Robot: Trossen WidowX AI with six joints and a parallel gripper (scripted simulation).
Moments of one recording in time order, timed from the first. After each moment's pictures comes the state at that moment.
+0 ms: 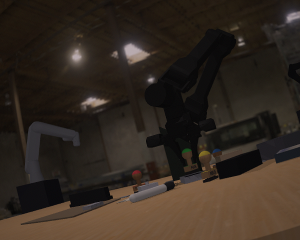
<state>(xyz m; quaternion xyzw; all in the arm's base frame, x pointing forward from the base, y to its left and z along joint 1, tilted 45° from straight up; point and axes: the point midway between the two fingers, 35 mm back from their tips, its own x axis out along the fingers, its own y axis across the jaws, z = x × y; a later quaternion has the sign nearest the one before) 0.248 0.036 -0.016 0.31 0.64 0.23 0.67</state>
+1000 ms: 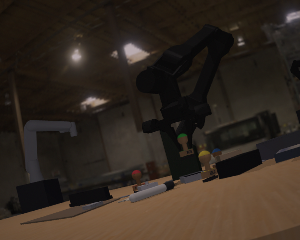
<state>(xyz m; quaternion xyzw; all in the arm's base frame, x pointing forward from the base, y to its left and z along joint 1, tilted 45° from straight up) 0.245 0.007 0.013 0.31 0.64 0.23 0.67</state>
